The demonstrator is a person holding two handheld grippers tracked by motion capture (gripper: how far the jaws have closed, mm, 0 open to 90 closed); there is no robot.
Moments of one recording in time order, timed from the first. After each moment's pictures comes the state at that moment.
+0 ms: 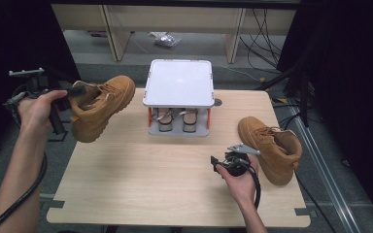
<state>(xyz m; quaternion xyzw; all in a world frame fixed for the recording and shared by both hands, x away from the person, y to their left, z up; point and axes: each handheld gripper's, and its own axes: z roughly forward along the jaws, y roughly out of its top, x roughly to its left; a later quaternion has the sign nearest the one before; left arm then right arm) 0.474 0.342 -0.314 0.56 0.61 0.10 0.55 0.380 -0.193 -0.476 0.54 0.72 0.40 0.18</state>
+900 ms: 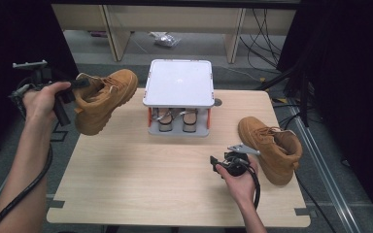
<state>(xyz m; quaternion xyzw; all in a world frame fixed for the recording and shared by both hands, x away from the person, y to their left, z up) 0.490 0.336 -0.305 0.54 0.61 0.09 0.57 0.380 -0.193 -0.476 0.54 0.72 0.40 0.18</state>
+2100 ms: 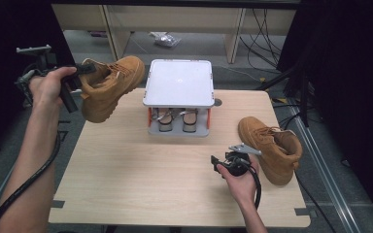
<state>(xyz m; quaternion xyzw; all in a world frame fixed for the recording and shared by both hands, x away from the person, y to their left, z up) 0.508 0.312 -0.274 0.53 0.60 0.08 0.59 0.379 -0.195 -0.475 0.55 0.71 0.41 0.17</state>
